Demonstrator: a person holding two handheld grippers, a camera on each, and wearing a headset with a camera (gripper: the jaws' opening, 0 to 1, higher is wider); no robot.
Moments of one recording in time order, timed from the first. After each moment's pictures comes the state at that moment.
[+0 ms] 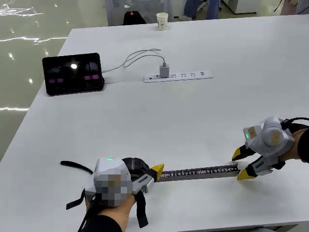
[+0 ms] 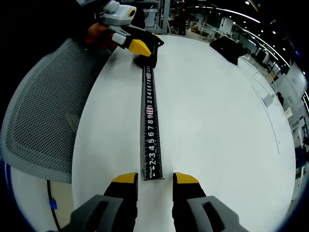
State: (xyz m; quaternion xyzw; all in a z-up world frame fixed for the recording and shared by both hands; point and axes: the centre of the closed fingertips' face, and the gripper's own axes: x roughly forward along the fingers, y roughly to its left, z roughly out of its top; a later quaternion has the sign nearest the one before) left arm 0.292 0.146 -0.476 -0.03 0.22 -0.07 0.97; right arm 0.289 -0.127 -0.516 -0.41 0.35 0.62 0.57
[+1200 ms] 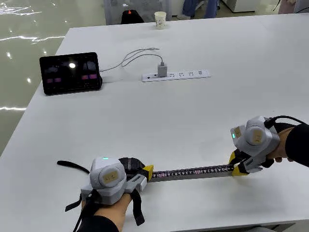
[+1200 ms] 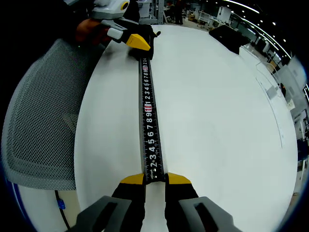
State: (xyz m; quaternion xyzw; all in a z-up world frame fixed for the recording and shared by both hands) left arm 0.285 0.153 -0.488 -0.04 0.26 -0.05 0.96; right arm 0.287 -0.123 -0.522 -0.42 0.40 0.59 0.56
